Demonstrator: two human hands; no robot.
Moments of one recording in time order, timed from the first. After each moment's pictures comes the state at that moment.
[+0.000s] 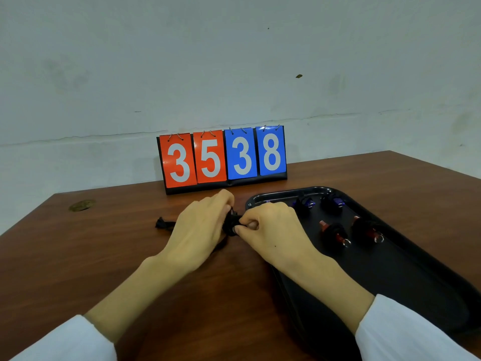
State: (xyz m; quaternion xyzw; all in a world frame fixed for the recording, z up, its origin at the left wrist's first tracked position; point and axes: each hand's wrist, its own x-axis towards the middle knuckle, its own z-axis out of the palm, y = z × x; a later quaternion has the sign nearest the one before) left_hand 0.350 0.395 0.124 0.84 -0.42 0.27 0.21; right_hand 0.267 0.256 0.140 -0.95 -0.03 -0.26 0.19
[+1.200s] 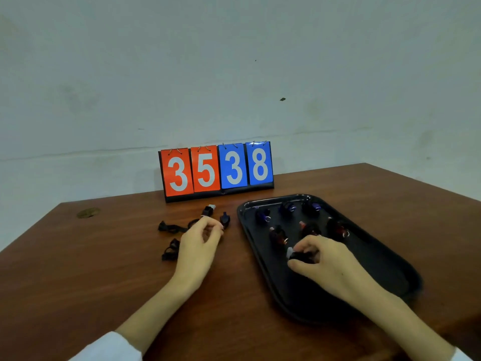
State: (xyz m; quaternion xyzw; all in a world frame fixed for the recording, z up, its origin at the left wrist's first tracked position) left_hand 0.305 0.395 0.100 0.80 -0.22 0.10 0.55; right_hand 0.166 0.195 0.117 -0.93 0.14 -0.15 0.30
